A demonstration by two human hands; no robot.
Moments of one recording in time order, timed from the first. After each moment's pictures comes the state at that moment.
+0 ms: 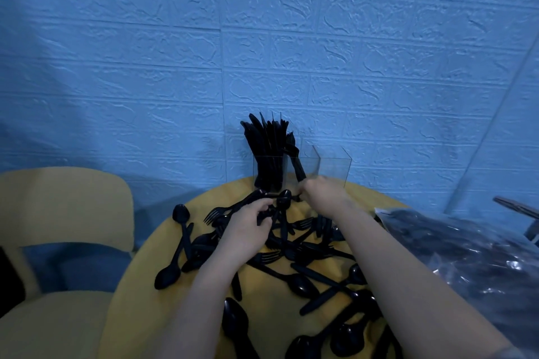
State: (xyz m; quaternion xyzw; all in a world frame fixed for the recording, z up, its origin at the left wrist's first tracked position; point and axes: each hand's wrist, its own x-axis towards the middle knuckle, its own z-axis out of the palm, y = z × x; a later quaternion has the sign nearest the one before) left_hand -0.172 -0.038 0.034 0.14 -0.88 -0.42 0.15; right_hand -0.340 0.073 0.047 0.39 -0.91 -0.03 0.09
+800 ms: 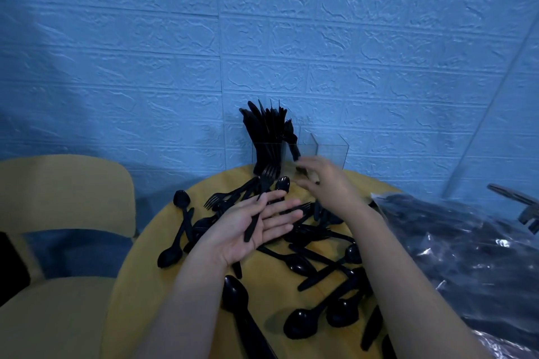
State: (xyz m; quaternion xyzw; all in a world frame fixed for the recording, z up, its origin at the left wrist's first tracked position) left_hand -0.144 -0.028 0.049 0.07 -0.43 -0.90 -0.02; right_hand -0.292 0.102 0.057 0.42 -0.86 0.29 0.10
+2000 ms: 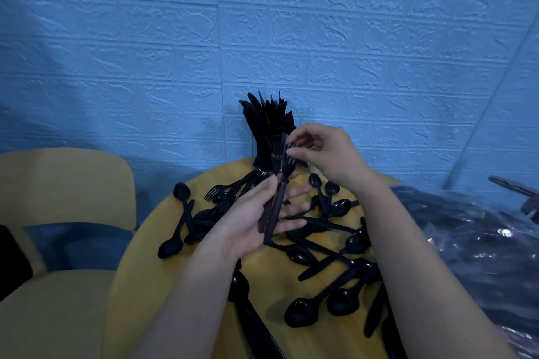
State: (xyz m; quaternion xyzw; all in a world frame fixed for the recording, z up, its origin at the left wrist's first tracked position) left_hand -0.143 -0.010 0.057 0.03 -0.48 -0.87 0.00; right_hand -0.255 0.102 0.114 0.44 -0.75 0.49 0.02
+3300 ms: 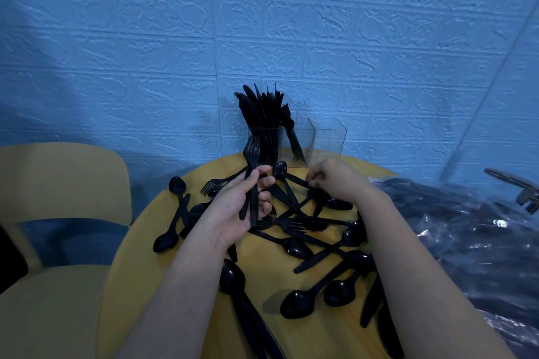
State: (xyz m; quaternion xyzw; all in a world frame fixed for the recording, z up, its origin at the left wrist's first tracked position) left_hand -0.145 -0.023 0.054 0.13 -0.45 -0.88 0.08; right_hand -0.298 0.119 0.059 0.35 -0.92 0.18 -0.04
